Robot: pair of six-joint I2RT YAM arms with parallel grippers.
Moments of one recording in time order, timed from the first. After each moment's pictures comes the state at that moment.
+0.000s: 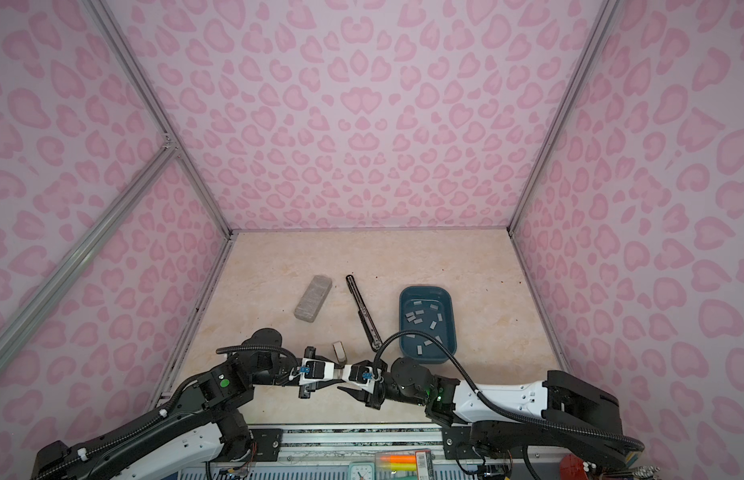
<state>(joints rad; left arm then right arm) -0.86 0.76 0.49 -0.12 0.63 0.53 1.20 1.15 0.33 0.59 -0.12 -0.18</state>
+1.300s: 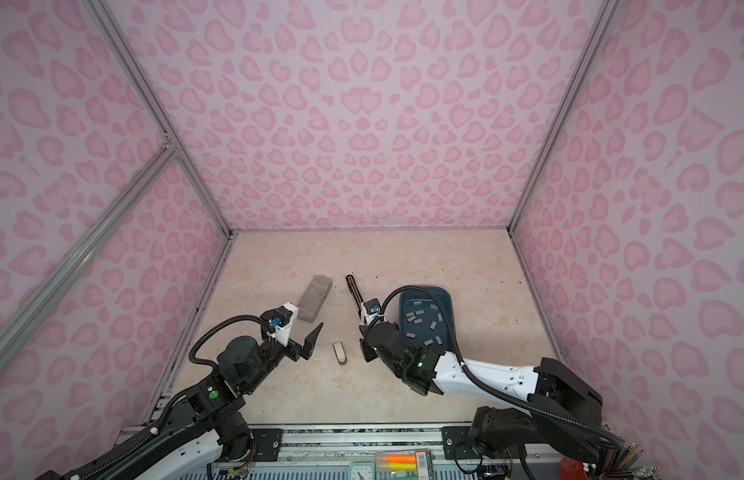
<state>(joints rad) -0.75 0.61 0.38 0.06 -0.26 0.07 1.05 1.34 0.71 0.03 0.42 0.39</state>
